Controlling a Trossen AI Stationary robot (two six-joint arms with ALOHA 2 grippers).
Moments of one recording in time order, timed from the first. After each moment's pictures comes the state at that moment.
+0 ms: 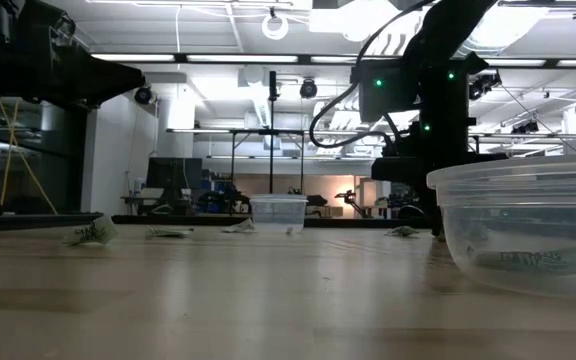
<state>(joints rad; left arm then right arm) 0.22 0.01 0.01 0.13 -0.06 0.13 -0.12 1.72 0.97 -0.80 0.18 1.05</state>
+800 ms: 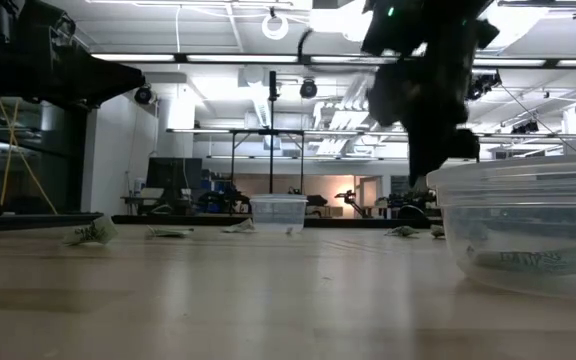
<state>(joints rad) 0.22 0.01 0.01 0.13 -0.06 0.13 -0.04 1.54 0.97 -0.64 -0.15 0.73</state>
